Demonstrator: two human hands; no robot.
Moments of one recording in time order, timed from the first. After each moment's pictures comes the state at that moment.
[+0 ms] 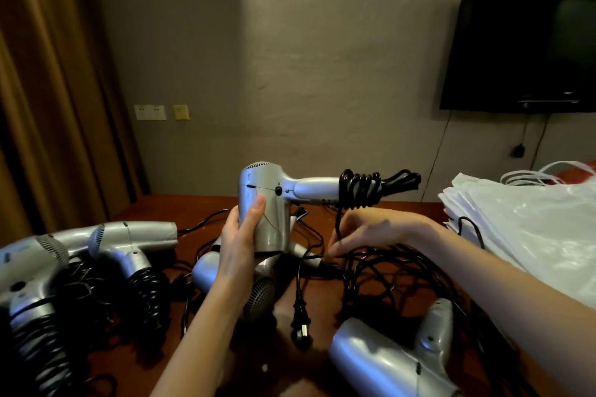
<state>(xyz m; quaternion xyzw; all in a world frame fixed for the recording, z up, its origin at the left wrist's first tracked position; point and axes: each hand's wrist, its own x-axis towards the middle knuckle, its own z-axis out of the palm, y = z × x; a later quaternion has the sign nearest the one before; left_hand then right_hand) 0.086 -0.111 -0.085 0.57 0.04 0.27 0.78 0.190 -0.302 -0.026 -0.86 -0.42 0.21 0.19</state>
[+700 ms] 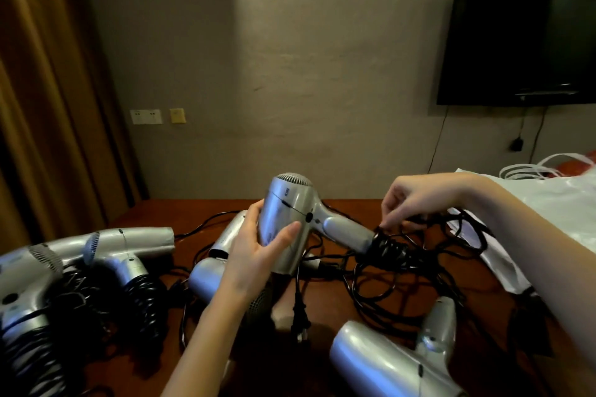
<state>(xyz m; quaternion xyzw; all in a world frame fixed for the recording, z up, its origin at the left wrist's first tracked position) 0.085 -0.112 -0.092 0.76 -0.02 0.28 0.59 0.200 -0.353 0.027 -0.89 -0.36 0.22 0.15</state>
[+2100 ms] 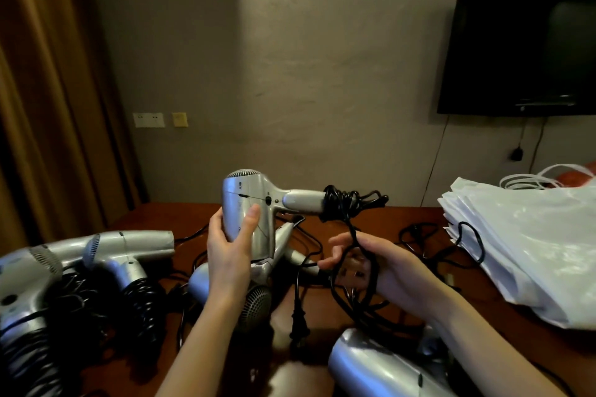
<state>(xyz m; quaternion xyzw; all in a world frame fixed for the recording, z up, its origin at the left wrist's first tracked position) 0.087 -0.107 -0.089 0.60 0.13 0.38 0.69 0.141 -0.321 -0.075 -0.51 -0.34 0.29 0.73</state>
